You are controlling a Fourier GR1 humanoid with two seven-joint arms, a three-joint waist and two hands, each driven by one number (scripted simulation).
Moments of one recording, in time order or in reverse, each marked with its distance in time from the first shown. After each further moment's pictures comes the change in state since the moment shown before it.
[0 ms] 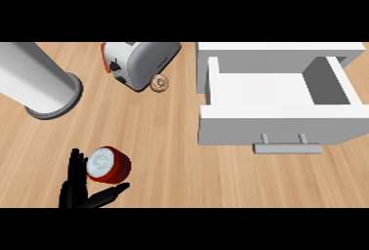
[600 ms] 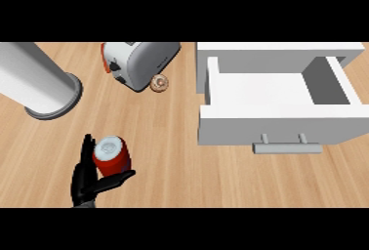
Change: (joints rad) left arm -0.200 0.022 0.041 0.266 0.011 -0.066 -0.106; right arm -0.018 0.009 -0.002 -0.027 0.021 0.004 0.041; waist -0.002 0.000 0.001
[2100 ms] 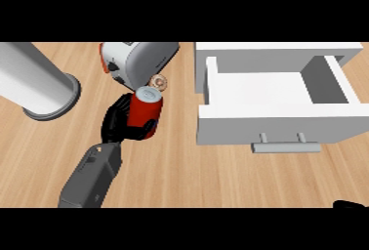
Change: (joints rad) left arm -0.495 0.000 0.010 0.319 0.026 -0.176 -0.006; right arm -0.057 -0.006 -0.032 -0.014 0.027 -0.014 0.019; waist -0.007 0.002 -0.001
